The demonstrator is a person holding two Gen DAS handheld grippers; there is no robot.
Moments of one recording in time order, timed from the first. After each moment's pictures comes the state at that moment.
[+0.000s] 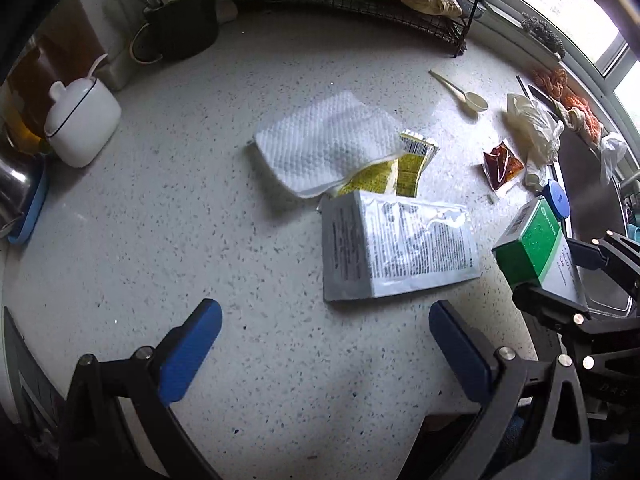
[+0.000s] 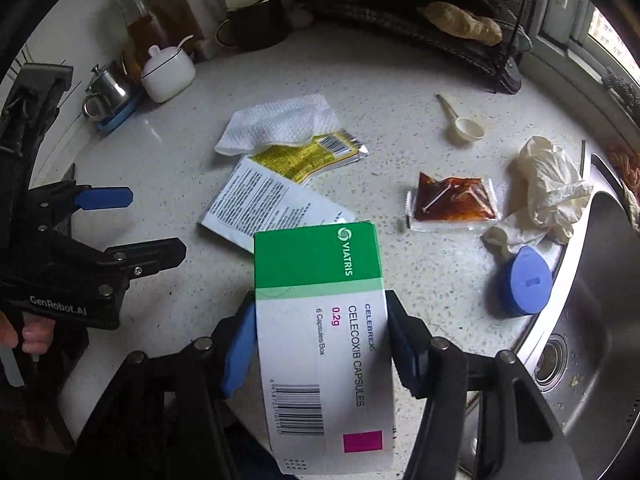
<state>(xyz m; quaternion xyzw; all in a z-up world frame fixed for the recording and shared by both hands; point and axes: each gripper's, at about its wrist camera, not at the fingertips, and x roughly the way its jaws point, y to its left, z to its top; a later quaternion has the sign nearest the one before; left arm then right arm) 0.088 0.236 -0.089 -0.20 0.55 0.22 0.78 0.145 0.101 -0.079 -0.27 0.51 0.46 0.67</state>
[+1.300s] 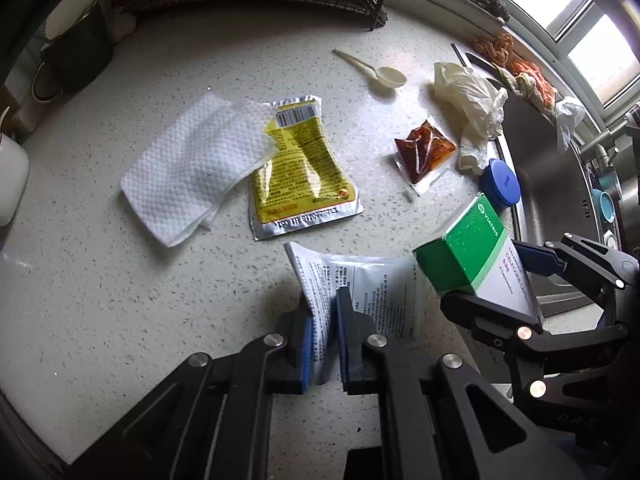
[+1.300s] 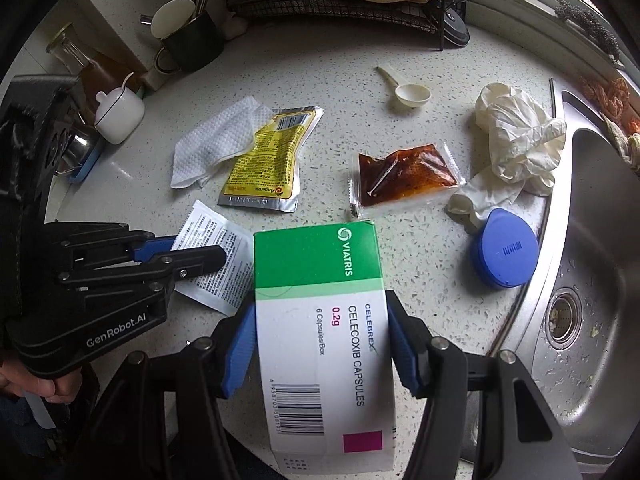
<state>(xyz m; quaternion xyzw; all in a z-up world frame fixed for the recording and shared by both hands) 0.157 0.180 -0.102 -0.19 0.56 0.12 0.80 0.176 0.068 -0.087 -0.21 0.56 0.42 0.69</state>
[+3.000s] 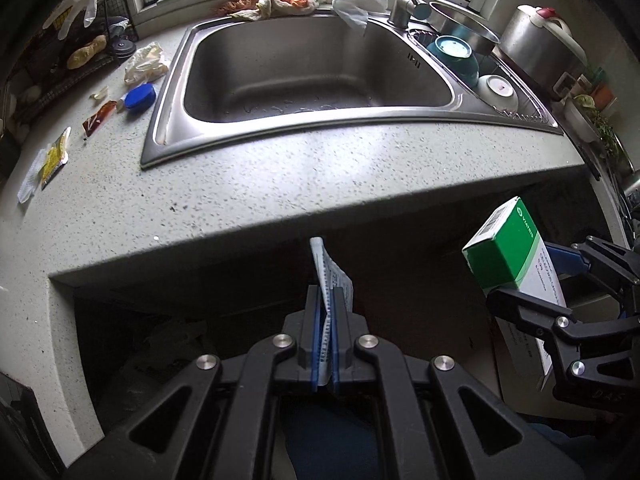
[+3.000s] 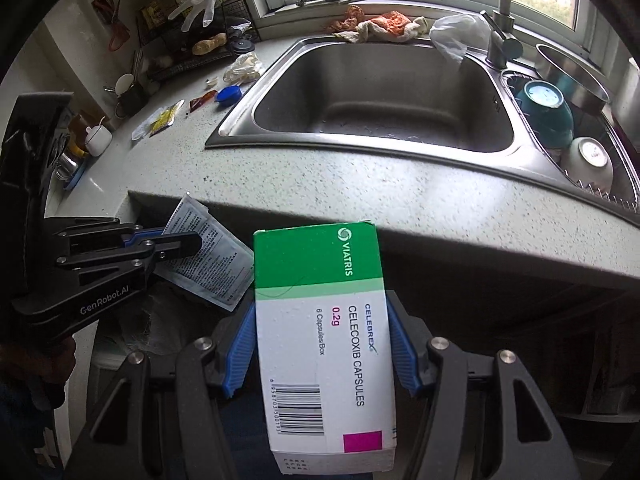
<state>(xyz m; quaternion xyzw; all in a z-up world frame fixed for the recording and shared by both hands) 0.092 -0.198 -0.090 -0.06 0.55 0.00 0.83 0.068 -0.300 -0.036 -0.10 0.54 0.28 0.79</state>
